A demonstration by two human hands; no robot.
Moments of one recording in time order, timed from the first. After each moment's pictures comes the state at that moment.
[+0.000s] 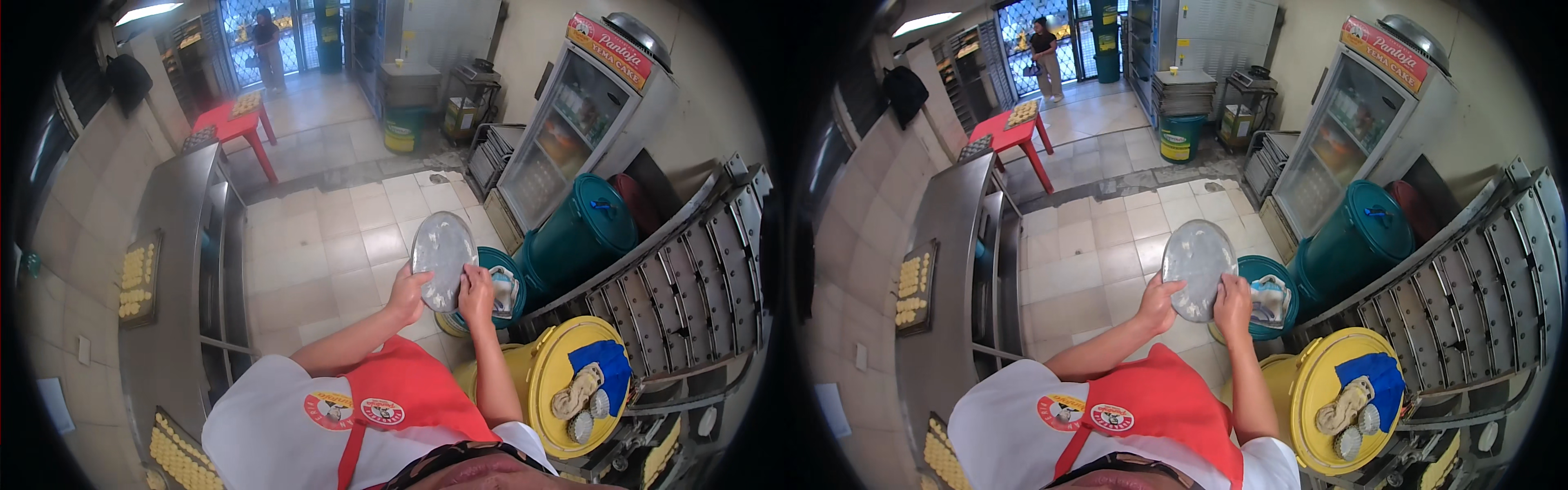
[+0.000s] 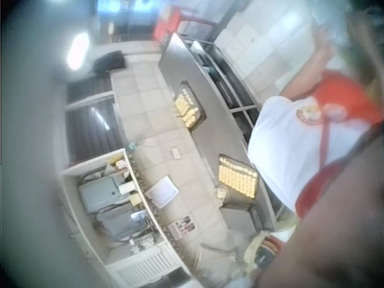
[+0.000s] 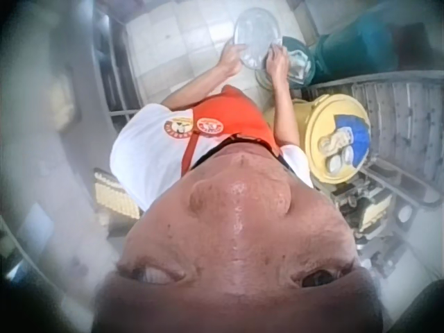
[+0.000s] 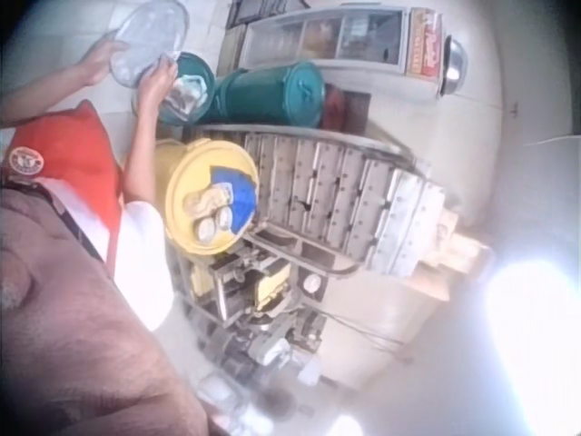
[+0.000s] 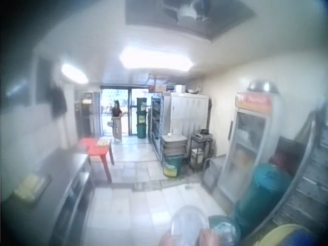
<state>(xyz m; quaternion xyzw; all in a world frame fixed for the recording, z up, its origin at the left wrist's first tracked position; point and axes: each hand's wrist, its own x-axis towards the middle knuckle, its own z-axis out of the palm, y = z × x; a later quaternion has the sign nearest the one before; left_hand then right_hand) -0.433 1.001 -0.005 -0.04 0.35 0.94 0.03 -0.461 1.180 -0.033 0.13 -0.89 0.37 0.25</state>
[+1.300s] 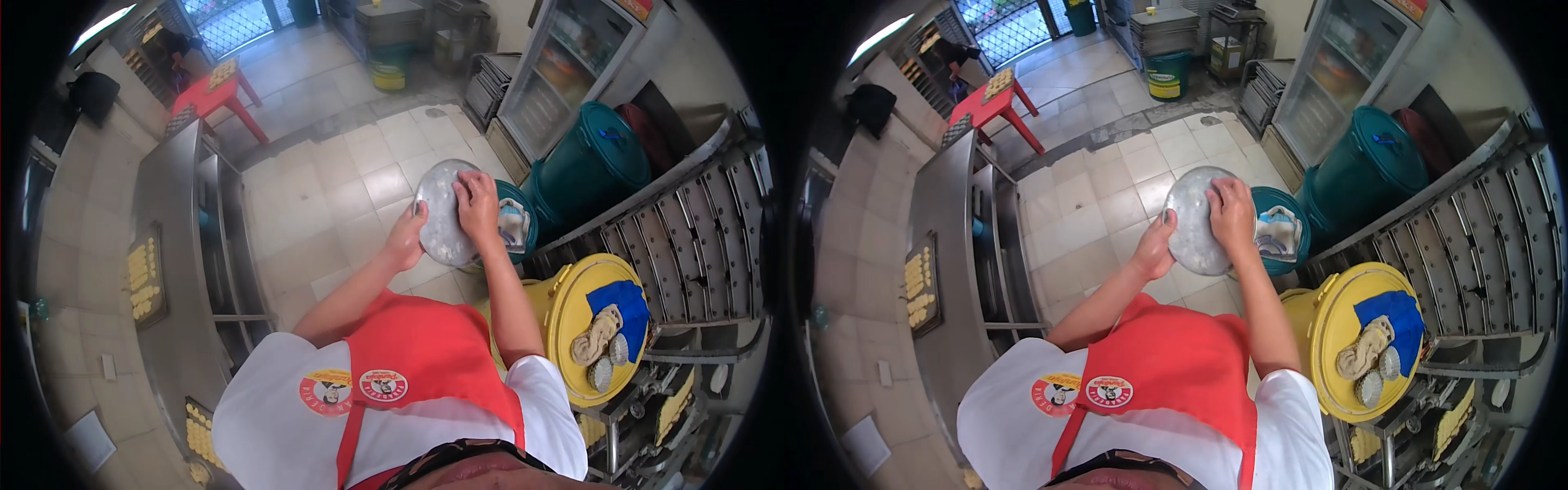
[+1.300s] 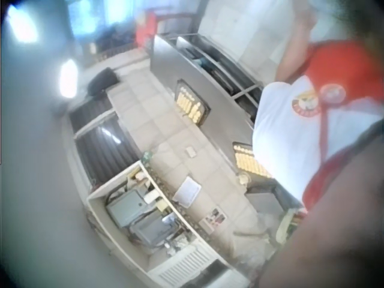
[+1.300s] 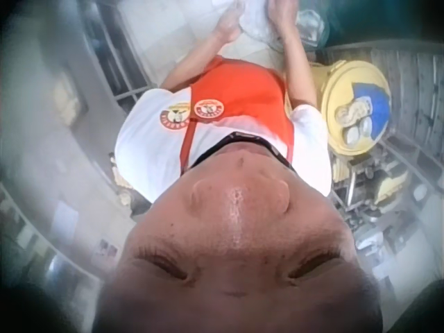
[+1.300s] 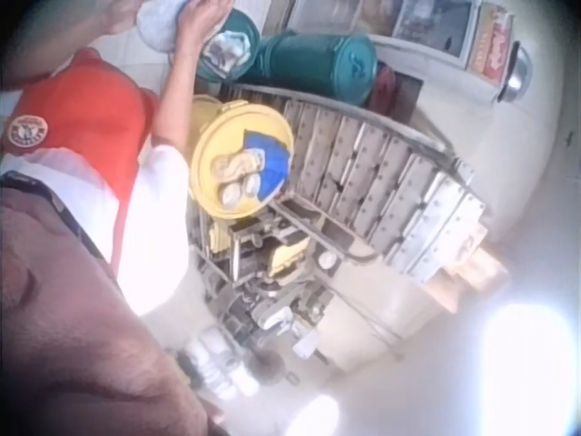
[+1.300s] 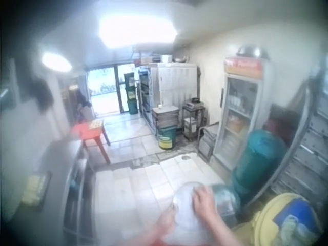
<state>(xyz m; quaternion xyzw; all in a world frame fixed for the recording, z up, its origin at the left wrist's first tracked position) -0.442 0.987 -0.013 0.00 0.37 0.92 0.16 -0.509 1.156 0.007 0.17 -0.85 0.38 0.31</state>
